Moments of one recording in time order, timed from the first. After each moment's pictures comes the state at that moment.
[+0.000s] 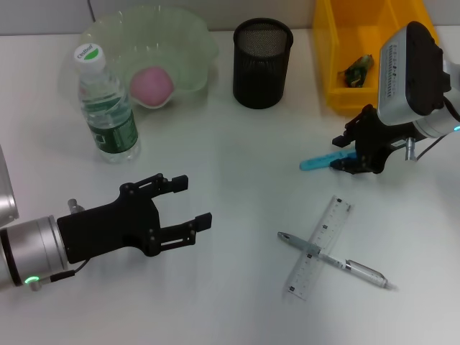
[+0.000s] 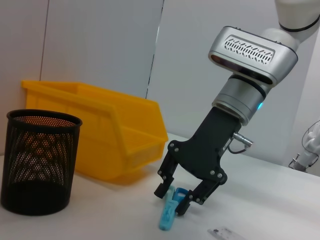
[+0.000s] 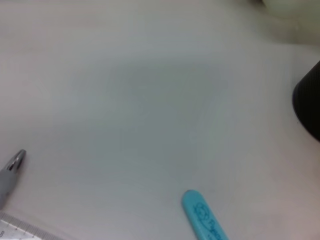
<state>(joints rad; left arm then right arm) -0.41 -2.07 0.85 0.30 1.73 1.49 -0.92 0.81 2.06 -0.98 -0.67 -2.57 -1.18 1.43</state>
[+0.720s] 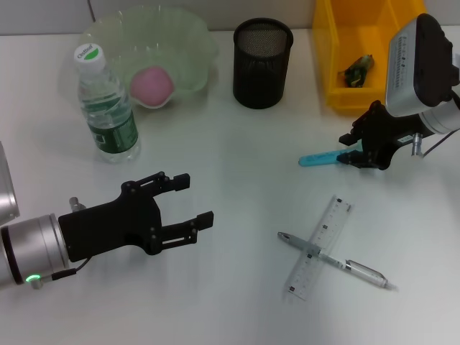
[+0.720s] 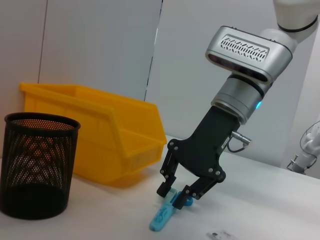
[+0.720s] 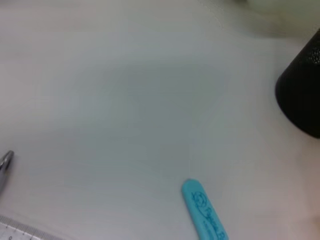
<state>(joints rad) -0.42 -2.07 0.85 0.30 1.73 1.50 -0.92 0.81 2.04 -0.97 -0.67 -2.56 -1.19 1.46</state>
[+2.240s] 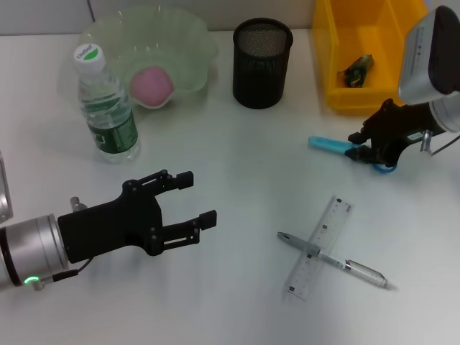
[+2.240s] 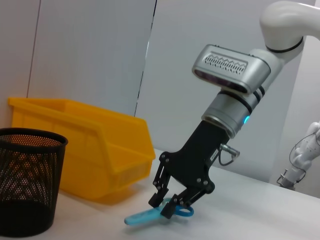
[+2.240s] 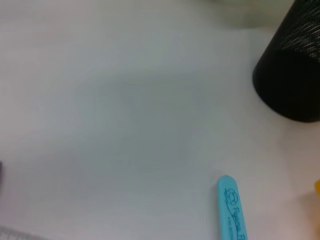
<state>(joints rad) -0.41 -2.07 0.85 0.30 1.71 1.54 -0.92 0.81 2.02 -0.93 -0.66 -2.55 -1.21 1.52</state>
